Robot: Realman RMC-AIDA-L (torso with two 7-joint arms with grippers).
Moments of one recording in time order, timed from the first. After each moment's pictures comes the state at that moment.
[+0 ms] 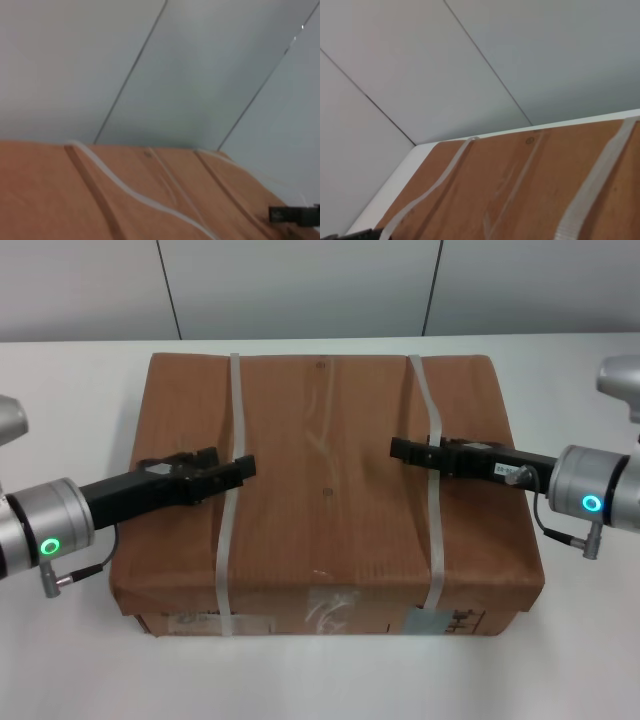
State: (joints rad) left arm -0.53 -2.04 1.08 0.34 1.45 1.13 -1.44; right arm 0.60 2.07 -0.94 -0.30 -1.62 -1.01 1.61
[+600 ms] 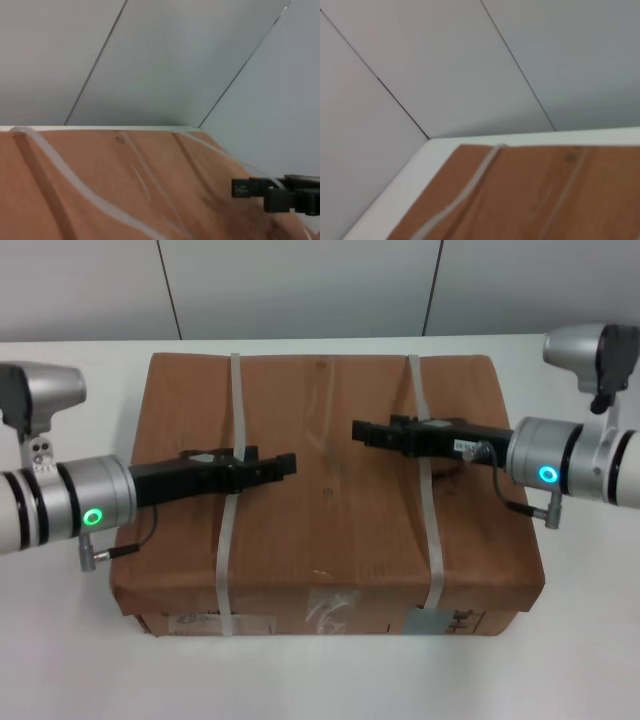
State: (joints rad) left arm -0.66 -2.03 1.13 0.31 1.51 1.08 -1.57; right arm 0.72 2.08 -0.96 -0.23 -1.60 -0.95 1.58
